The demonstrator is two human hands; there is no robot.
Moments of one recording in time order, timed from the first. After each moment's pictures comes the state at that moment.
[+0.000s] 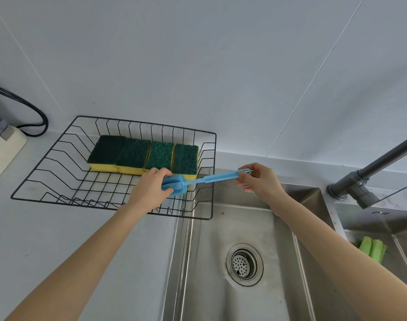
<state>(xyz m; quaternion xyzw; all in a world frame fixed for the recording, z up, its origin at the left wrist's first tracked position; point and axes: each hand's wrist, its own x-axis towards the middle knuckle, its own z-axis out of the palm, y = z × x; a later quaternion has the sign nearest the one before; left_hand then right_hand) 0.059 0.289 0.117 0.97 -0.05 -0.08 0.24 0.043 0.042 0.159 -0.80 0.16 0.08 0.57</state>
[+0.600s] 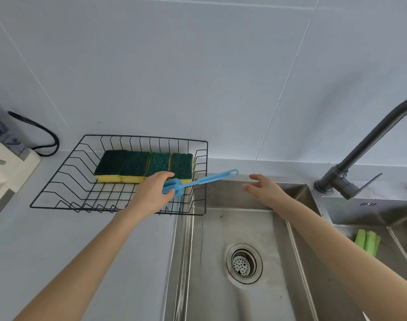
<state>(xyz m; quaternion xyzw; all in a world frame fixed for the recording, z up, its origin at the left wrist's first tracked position) 0.024 0.274 0.166 0.96 -0.09 -0.07 0.25 0.005 0.007 0.168 -0.86 0.16 0.14 0.46</state>
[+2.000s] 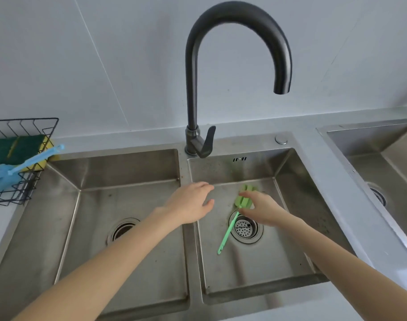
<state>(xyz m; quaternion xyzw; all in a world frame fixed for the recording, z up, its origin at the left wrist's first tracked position) -0.098 -0.148 0.139 0.91 -0.34 -0.20 0.13 -0.155 -0.336 0.106 -0.93 0.11 0.22 0.26</state>
